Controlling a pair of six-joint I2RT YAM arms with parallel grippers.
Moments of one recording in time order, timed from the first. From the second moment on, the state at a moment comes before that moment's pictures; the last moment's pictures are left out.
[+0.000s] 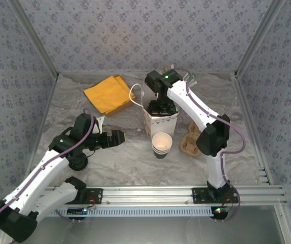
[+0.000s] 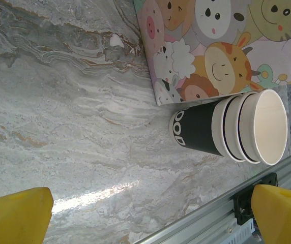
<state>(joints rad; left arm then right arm) -0.53 0.87 0.82 -0.78 0.32 -0.67 0.65 2.03 2.14 -1.61 -0.05 0.60</state>
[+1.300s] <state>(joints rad) -0.54 0.87 0.84 -0.79 0.30 -0.66 0.66 2.02 2.30 -1.67 -0.01 0.63</state>
